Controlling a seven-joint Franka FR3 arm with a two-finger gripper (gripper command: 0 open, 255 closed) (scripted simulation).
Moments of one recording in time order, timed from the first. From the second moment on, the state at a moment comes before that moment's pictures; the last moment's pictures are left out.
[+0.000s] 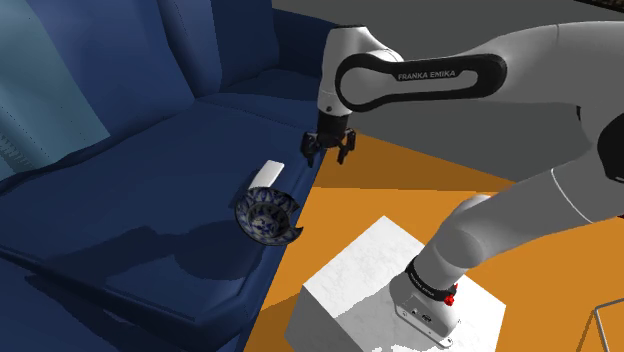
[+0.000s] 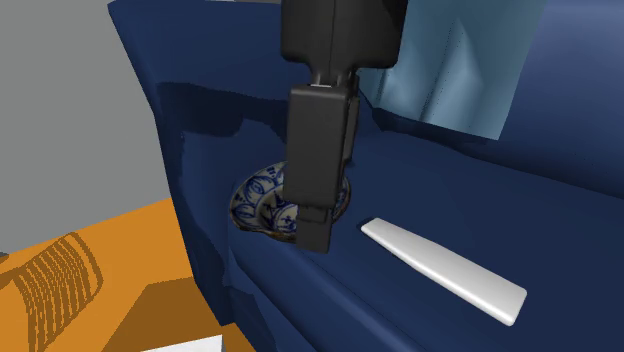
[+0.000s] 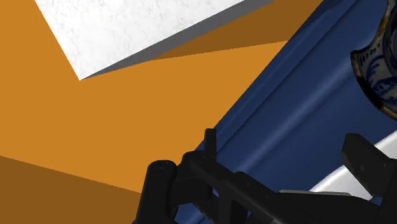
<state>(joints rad) -0.06 -0.43 0.33 -2.36 0.10 1.85 0.63</state>
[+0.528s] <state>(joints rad) -0.11 -0.11 0.45 -2.19 0.03 2.00 1.05</state>
